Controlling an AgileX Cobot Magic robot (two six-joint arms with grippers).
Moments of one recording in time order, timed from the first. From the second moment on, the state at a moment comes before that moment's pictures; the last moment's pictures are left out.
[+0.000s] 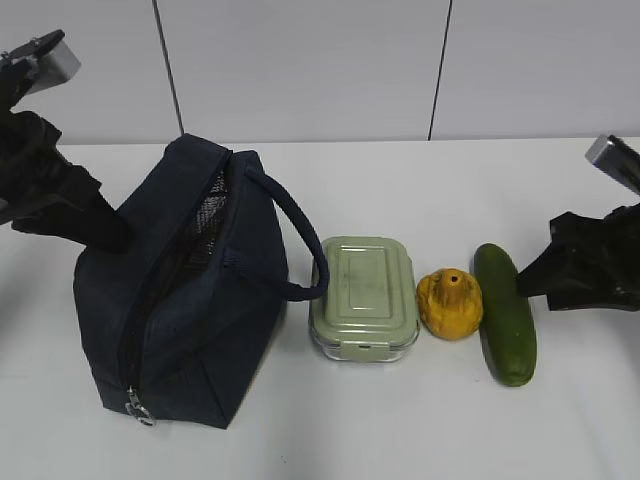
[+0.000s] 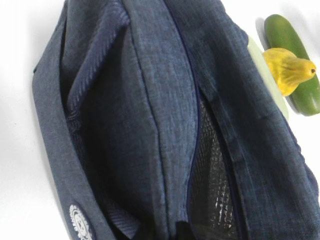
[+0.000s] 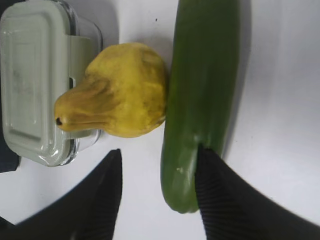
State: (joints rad) left arm -0.14 1.50 -1.06 -0.60 0.97 0.60; right arm -0.16 1.67 -0.88 0.91 0.80 -0.75
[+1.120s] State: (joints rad) left arm -0.14 1.50 -1.06 -0.60 0.97 0.60; right arm -0.13 1.96 -1.21 0.80 0.75 -0.70
